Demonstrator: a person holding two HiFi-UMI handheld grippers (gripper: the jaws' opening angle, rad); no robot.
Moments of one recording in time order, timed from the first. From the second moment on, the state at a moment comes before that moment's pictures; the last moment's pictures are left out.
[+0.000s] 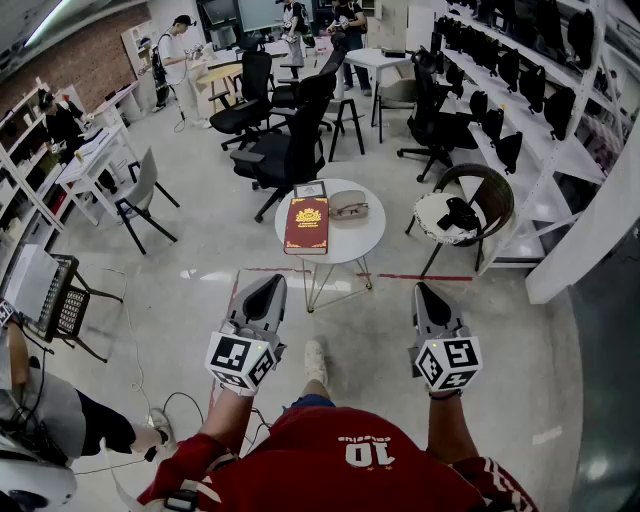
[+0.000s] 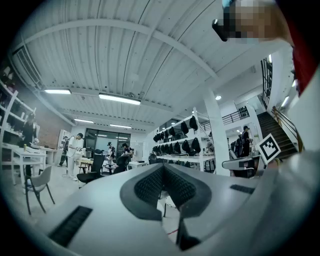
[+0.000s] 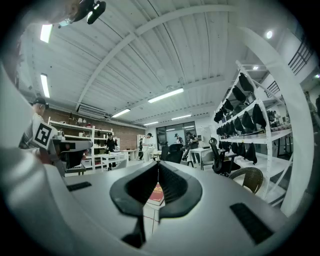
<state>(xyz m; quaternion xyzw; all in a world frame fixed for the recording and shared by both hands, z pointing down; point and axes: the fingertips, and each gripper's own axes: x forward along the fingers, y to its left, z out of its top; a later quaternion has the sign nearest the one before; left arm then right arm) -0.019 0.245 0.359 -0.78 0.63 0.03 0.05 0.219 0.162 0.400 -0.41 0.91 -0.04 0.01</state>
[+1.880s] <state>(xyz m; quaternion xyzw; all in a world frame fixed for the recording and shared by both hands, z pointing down) -0.048 0.196 0.385 -0.79 0.62 0.02 0.02 0.183 0.137 0.406 -0.36 0.93 -0.05 0.03</state>
